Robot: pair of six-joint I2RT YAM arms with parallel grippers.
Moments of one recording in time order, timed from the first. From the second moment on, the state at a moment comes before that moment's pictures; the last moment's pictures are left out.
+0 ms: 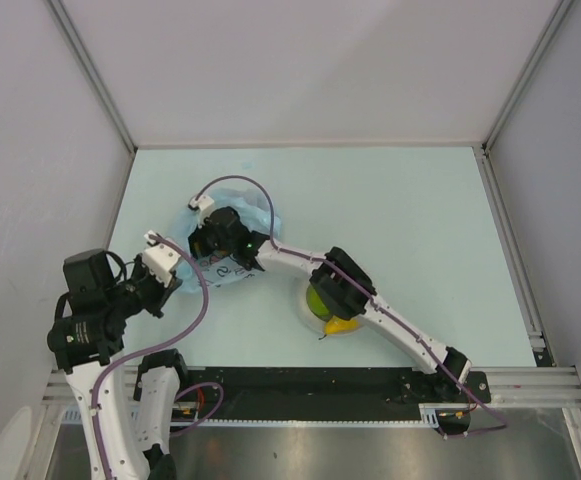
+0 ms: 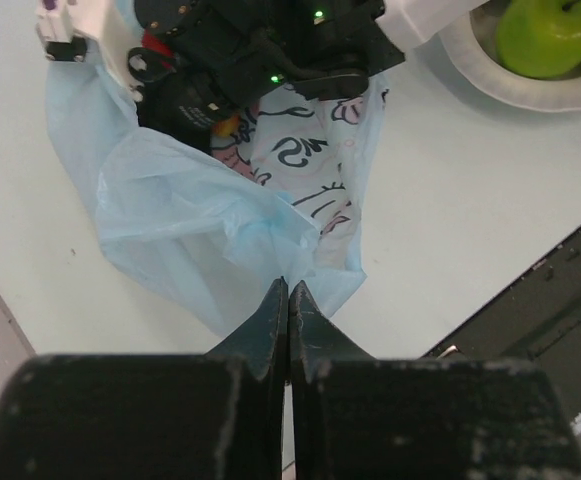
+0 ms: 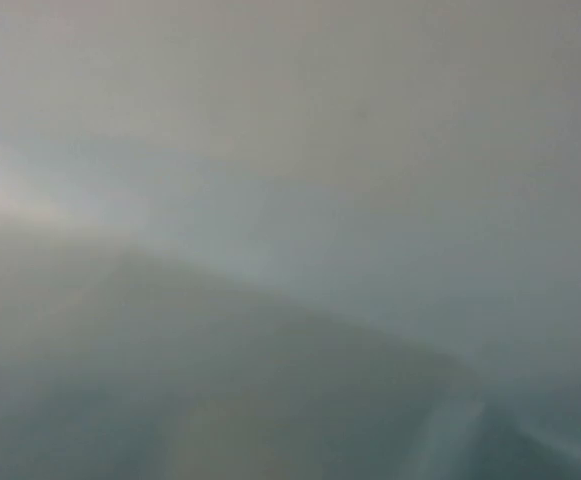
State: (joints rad) left arm 0.25 0.61 1.12 -1.29 0.66 0.75; right arm 0.99 2.84 2.41 0.18 -0.18 0.33
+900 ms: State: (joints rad) left arm 0.25 0.59 0.85 -0.82 0.72 0.62; right arm 0.90 1.76 1.45 -0.15 -0.75 -0.40
